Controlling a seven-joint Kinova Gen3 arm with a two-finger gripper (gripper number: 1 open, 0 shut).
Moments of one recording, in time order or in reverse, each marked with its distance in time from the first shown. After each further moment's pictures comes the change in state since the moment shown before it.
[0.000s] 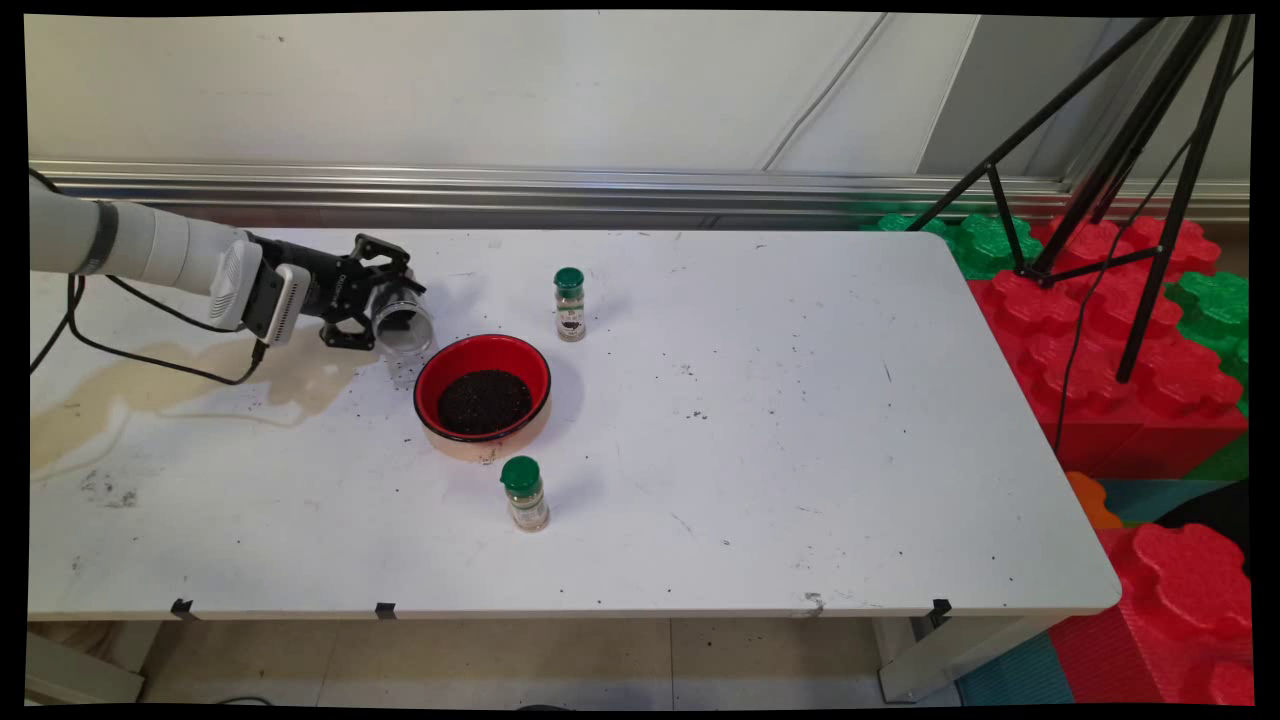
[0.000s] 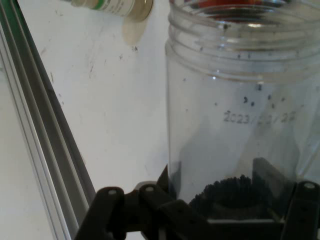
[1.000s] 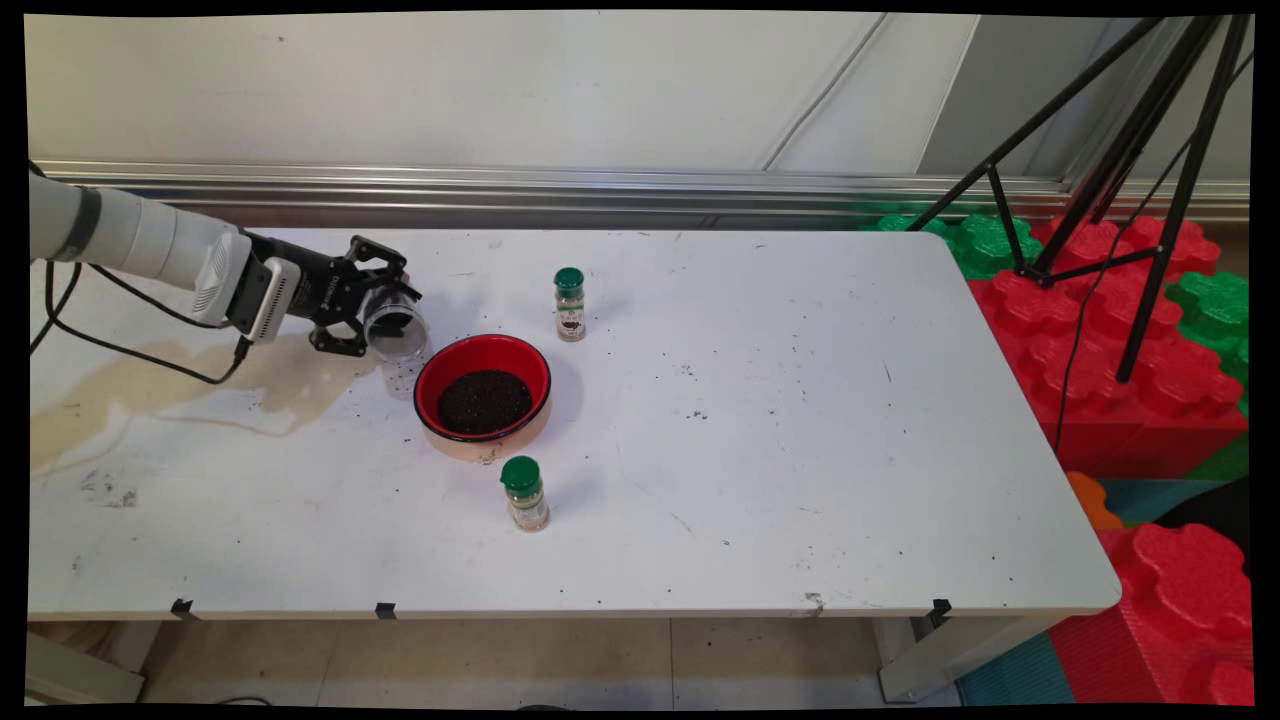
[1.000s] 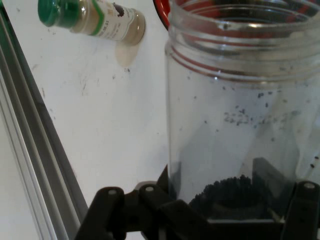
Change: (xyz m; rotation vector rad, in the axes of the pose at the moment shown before) arm 0.013 -0.011 -0.016 -0.051 0.028 -0.019
